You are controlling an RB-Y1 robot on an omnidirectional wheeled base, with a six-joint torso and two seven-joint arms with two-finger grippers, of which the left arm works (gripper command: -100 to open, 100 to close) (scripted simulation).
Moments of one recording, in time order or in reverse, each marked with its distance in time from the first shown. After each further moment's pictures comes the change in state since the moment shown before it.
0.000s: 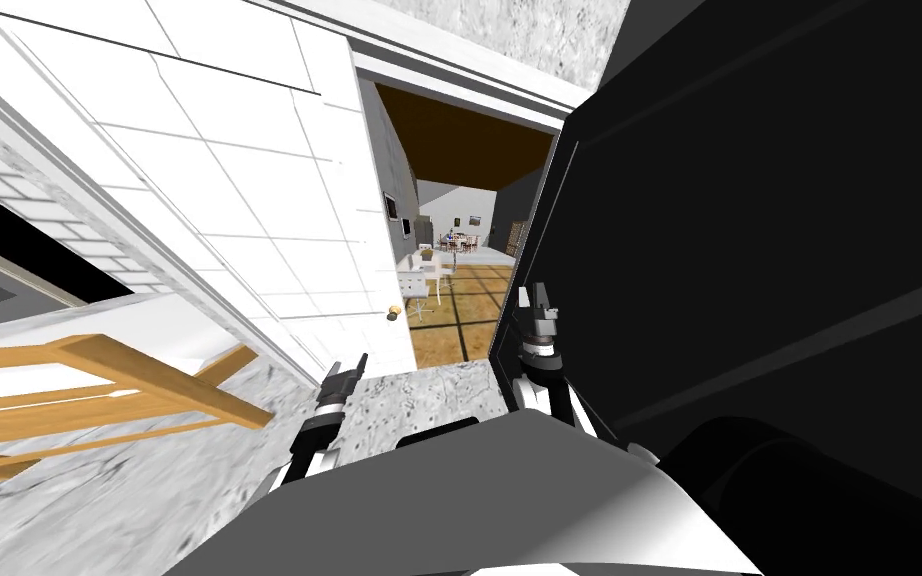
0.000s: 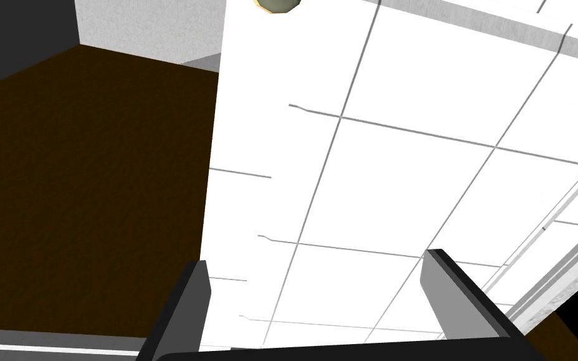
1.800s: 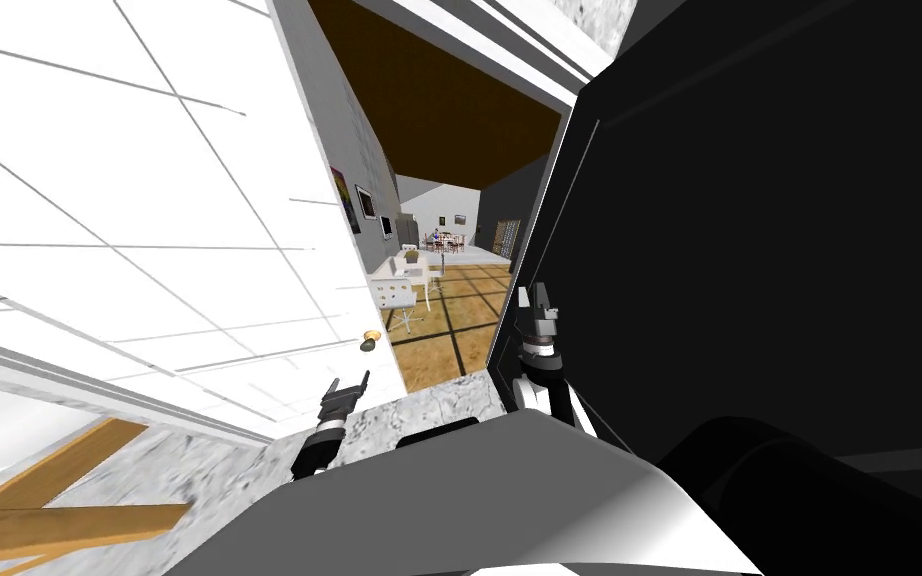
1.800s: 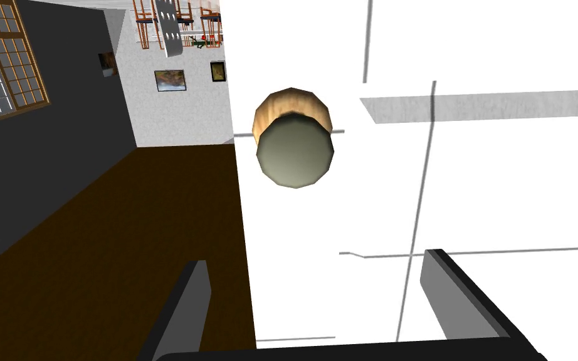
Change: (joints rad) arm -0.076 -0.004 0.075 0.308 -0.050 -0.074 -0.278
